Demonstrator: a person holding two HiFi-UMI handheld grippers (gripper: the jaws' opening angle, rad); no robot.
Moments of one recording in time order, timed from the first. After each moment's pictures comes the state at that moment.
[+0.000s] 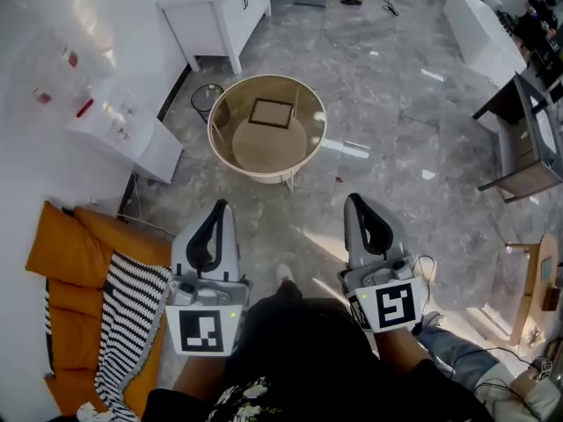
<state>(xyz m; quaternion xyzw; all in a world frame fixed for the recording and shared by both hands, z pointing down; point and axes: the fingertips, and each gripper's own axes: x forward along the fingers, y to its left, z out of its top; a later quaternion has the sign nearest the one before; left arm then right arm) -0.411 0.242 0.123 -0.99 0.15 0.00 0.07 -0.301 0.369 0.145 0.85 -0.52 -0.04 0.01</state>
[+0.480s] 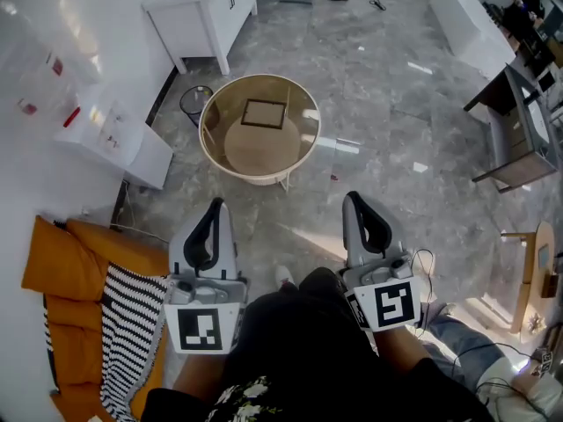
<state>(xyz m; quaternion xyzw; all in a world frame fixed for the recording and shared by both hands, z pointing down) -0.402 0.200 0.142 -0.99 0.13 0.01 0.06 -0.295 0.338 0.160 0.87 -0.50 -0.05 0.03</state>
